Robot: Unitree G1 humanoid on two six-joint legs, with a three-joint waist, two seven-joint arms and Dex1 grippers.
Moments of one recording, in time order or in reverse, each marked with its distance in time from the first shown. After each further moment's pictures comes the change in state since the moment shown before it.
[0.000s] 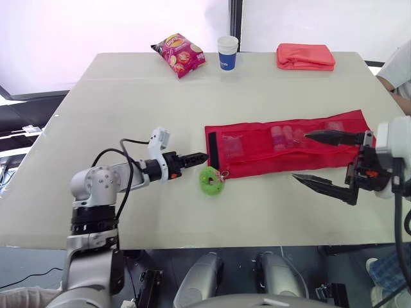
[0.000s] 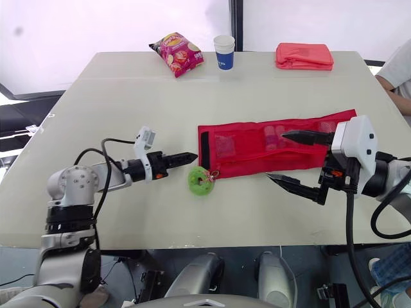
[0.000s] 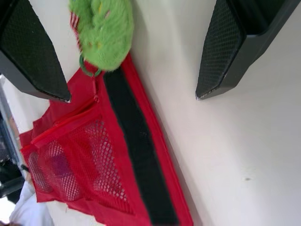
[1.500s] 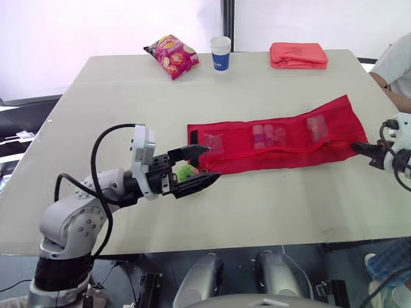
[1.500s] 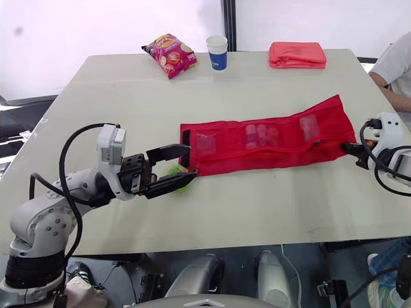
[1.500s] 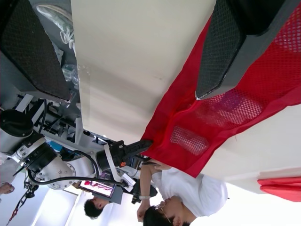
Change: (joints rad) left arm 0.347 0.180 -0.053 -0.595 -0.021 -0.554 -0.489; right arm -0.326 0.014 0.112 0.940 -0.266 0.364 -0.359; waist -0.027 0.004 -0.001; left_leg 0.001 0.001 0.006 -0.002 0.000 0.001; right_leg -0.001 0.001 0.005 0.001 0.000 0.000
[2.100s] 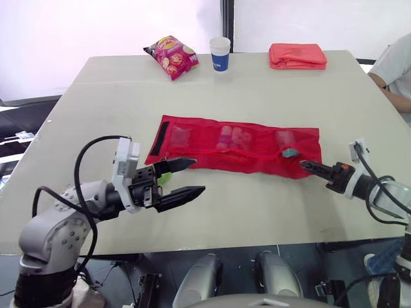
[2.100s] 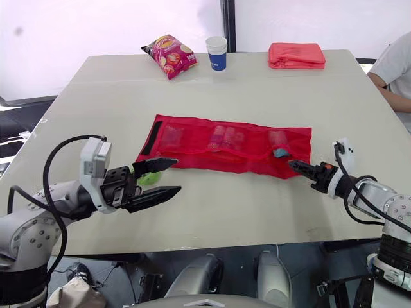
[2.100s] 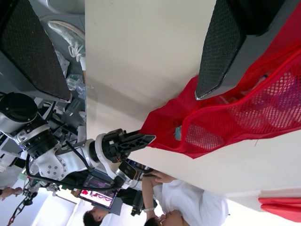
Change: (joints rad) left arm 0.119 0.048 0.089 0.000 0.016 -0.001 -0.135; right arm 0.169 0.398 -0.241 -0.371 0.439 0.302 -0.183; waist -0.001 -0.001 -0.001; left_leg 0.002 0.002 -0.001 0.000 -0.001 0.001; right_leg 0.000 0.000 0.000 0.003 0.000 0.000
